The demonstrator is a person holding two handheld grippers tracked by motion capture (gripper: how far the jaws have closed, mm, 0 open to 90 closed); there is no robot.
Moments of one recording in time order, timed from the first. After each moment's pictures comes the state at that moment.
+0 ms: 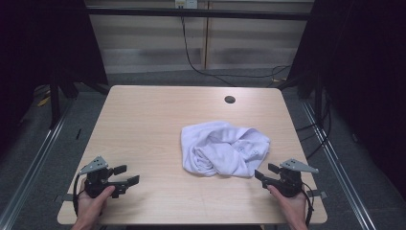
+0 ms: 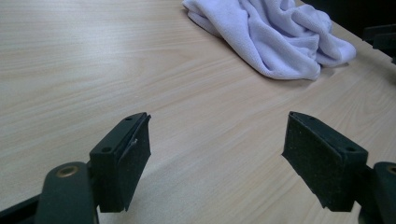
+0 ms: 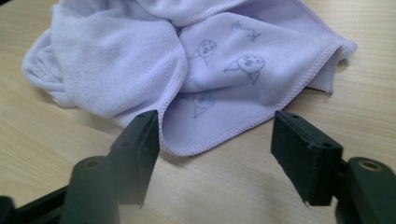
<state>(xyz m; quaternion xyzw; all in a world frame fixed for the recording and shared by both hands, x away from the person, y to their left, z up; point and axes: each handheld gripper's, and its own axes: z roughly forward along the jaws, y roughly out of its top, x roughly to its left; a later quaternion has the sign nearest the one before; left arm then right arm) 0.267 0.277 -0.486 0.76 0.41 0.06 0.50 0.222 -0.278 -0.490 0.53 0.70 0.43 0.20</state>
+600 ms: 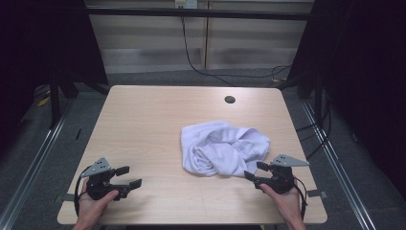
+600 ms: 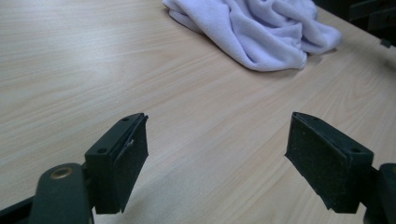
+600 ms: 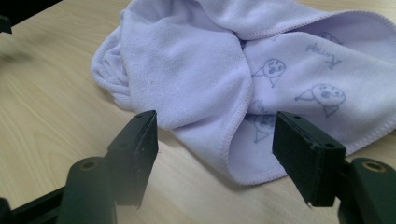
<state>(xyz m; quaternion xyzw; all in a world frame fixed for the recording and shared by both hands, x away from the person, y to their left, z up) 0.262 0.270 -0.484 0.79 0.37 0.07 0.49 0.234 -0.256 -0.475 0.47 0.74 0.45 0.15</state>
